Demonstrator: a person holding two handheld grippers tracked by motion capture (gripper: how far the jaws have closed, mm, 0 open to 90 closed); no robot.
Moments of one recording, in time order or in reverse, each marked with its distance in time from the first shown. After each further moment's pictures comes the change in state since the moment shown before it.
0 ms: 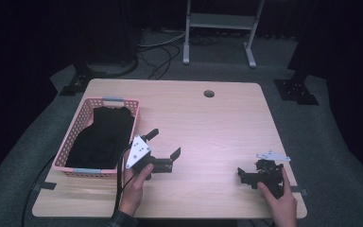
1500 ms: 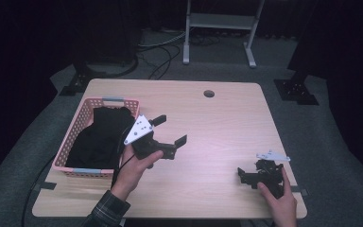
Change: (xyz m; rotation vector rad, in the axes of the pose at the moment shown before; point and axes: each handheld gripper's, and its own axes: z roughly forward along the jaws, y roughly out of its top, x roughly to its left) left arm 0.005 0.059 0.018 0.052 -0.140 -0.040; right arm 0.000 0.000 0.000 0.000 0.001 -0.001
